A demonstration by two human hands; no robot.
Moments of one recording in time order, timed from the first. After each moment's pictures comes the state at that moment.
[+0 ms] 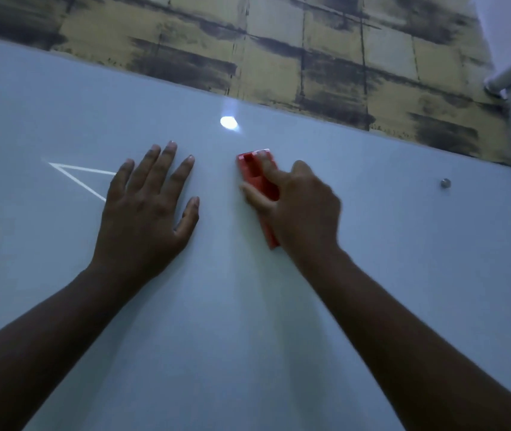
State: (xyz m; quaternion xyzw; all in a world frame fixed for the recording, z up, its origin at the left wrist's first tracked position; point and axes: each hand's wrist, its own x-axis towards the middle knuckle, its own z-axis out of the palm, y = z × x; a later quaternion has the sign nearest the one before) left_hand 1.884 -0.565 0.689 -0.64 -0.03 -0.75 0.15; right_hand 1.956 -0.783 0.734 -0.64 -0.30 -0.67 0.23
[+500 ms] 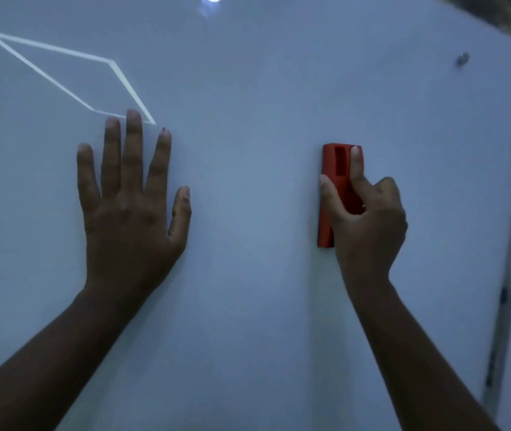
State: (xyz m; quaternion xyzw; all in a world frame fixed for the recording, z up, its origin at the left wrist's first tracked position) left_hand 1.895 -0.607 0.523 -0.69 -0.07 -0.71 0.09; right_hand 2.006 -0.865 0.555 -0.65 -0.16 -0.63 0.40
